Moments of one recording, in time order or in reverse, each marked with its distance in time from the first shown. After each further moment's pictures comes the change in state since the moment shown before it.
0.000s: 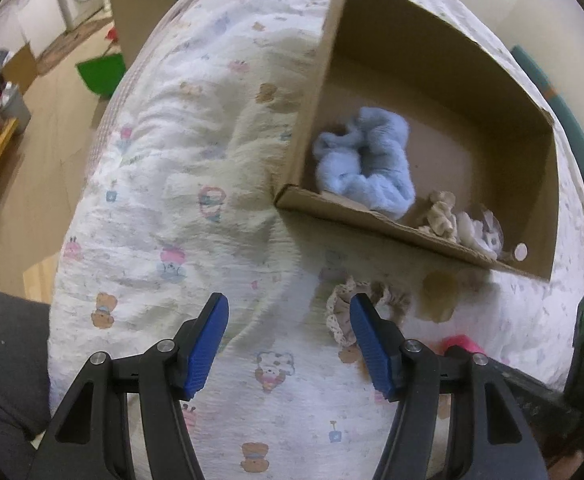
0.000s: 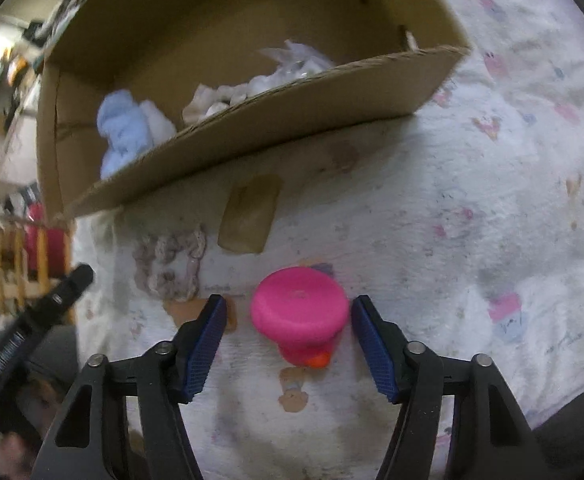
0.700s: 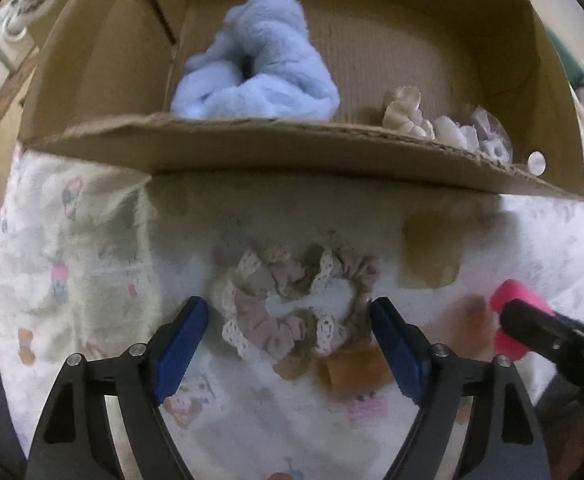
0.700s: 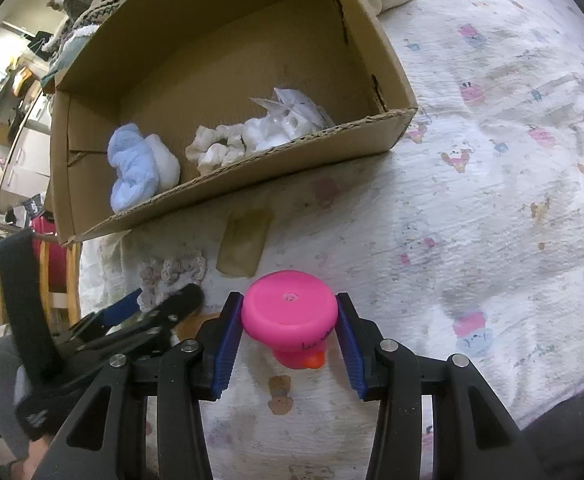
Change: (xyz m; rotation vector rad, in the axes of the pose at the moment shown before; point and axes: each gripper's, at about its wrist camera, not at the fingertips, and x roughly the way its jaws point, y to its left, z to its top) left arm 0.073 -0.070 -0.011 0.275 0.112 0.037; right arm -0.023 -0.016 0.000 0.040 -0.076 0.042
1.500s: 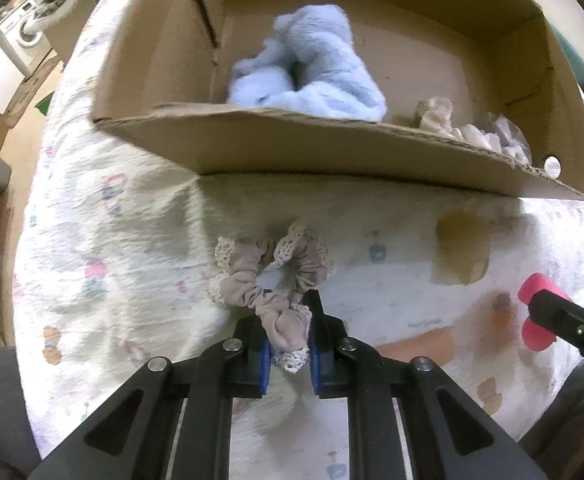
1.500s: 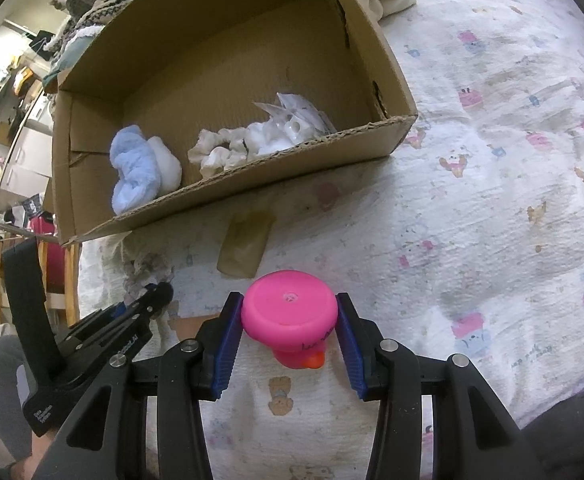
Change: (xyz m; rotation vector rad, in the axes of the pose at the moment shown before) left arm -0.008 0.025 -0.003 -0.031 -0.018 0.050; right arm -0.006 0.000 -0.001 -0.007 -0.018 -0.009
